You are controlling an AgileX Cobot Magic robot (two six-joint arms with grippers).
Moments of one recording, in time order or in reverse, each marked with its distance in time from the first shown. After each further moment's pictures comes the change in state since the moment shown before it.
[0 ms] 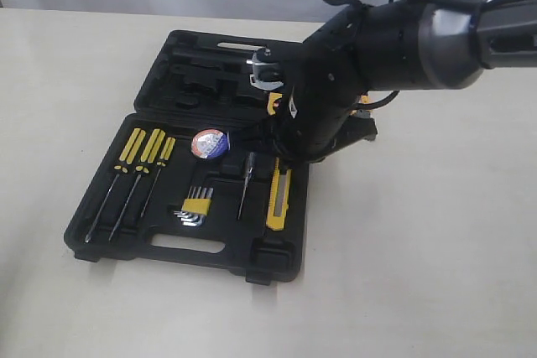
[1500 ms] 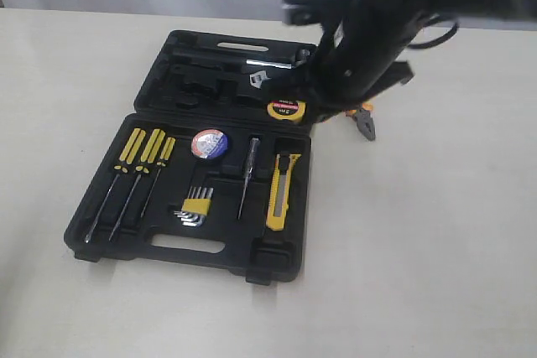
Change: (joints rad) left arm 0.000 0.000 0.000 0.000 0.000 0.000; right arm -0.168 -0.121 -0.104 0.177 0.173 -0.404
